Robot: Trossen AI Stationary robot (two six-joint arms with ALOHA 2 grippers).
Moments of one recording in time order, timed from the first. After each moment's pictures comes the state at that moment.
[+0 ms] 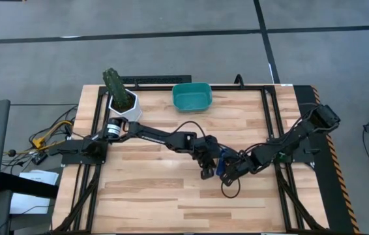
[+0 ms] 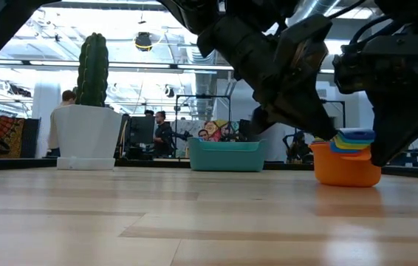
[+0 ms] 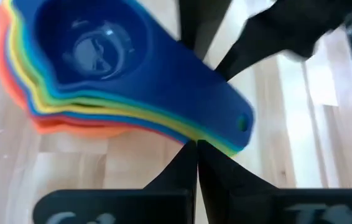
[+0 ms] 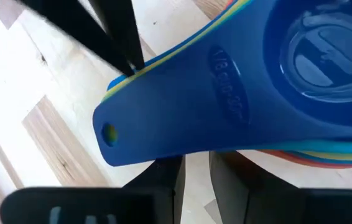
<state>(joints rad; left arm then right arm) -0.07 2.23 1.71 -0.18 0.19 -0.29 0.46 1.45 0.70 -0.38 0.21 1.19</state>
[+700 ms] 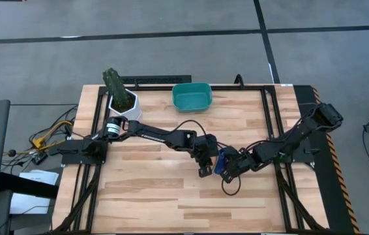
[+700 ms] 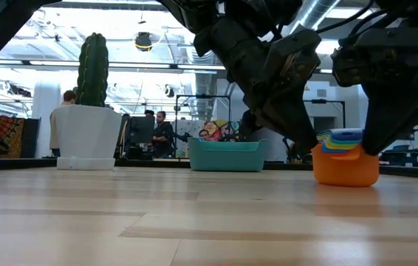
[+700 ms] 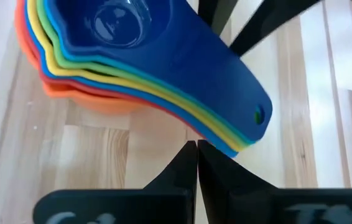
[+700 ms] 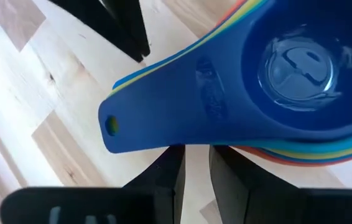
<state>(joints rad) -0.06 2.23 1.71 -0.27 0.16 -0.27 0.44 1.40 0.70 -0.41 0.23 1.18</state>
